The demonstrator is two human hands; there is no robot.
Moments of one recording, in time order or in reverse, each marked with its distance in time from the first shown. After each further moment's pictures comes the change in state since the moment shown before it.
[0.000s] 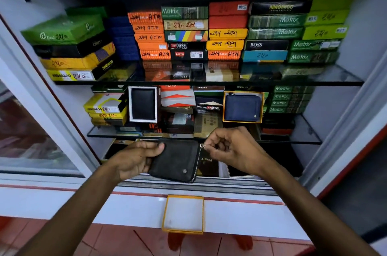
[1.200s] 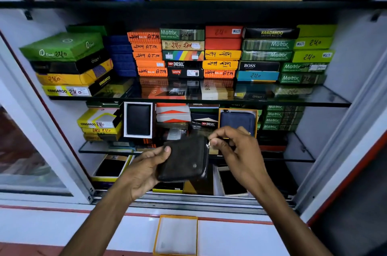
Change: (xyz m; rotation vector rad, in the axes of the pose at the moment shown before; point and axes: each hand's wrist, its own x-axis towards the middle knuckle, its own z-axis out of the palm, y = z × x) left_hand -0.008 0.022 0.057 -0.413 -0.015 0.114; right_hand 0.003 -0.018 -0.011 -0.099 0.427 0.021
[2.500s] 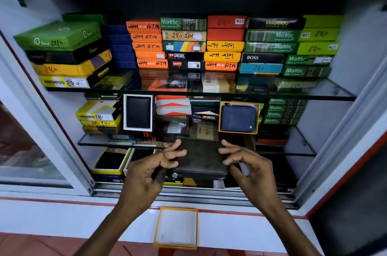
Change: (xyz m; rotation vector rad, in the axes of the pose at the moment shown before) left_hand -0.022 -0.040 -0.014 0.856 -0.026 0.960; right_hand -0.050 0.049 0.014 0.351 0.036 -0.110
